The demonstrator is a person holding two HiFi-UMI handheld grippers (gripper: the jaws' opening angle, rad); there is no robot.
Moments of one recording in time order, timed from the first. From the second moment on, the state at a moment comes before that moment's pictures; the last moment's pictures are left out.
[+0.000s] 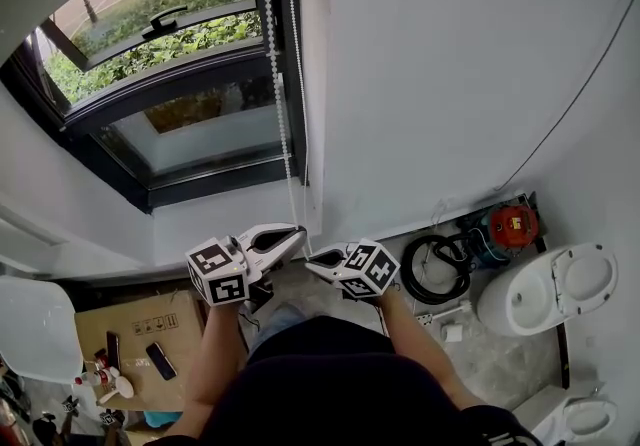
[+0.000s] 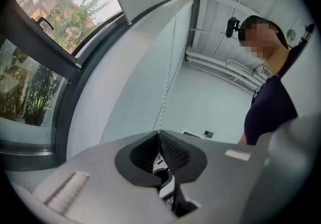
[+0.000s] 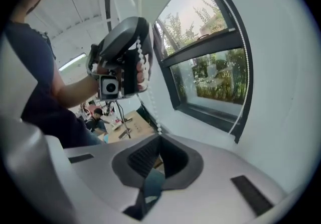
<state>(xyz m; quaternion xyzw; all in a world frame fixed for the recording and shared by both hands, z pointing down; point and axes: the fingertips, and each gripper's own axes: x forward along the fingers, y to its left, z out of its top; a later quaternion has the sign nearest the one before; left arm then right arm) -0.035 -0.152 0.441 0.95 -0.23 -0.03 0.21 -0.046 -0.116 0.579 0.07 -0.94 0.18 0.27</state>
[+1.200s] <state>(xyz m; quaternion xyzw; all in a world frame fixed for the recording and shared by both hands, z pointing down) -0.032 -0.130 0.505 0.95 -0.22 0.00 0.24 -0.043 -0.107 0.608 0.06 -0.93 0.18 0.31</state>
